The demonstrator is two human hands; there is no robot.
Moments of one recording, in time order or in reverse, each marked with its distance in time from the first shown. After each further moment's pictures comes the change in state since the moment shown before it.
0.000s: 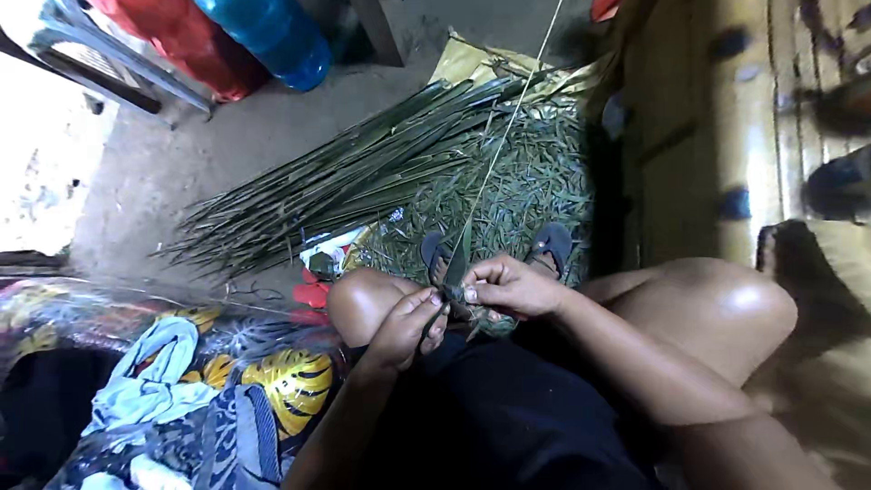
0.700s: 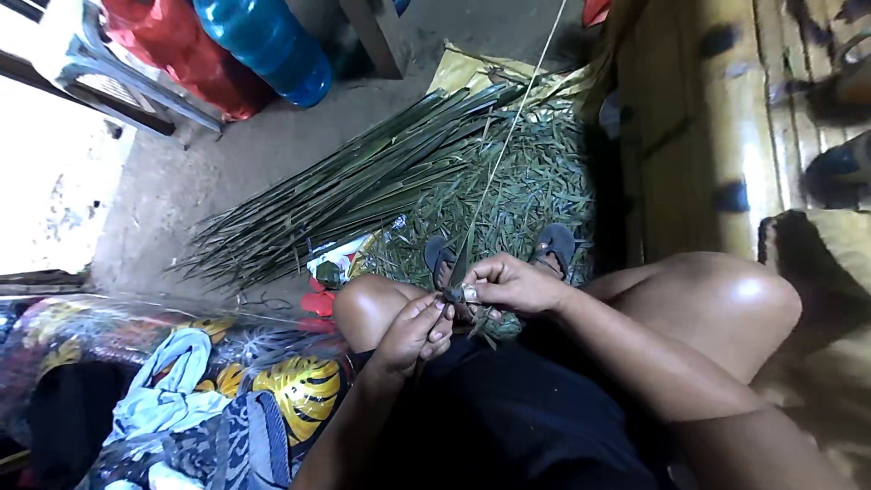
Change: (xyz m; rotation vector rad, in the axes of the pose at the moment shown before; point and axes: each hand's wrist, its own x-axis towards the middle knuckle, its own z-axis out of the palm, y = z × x) left_hand 0.001 -0.002 0.002 -0.157 -0.127 0.009; right_hand 0.002 0.000 0.000 -0.016 -0.010 -0.070
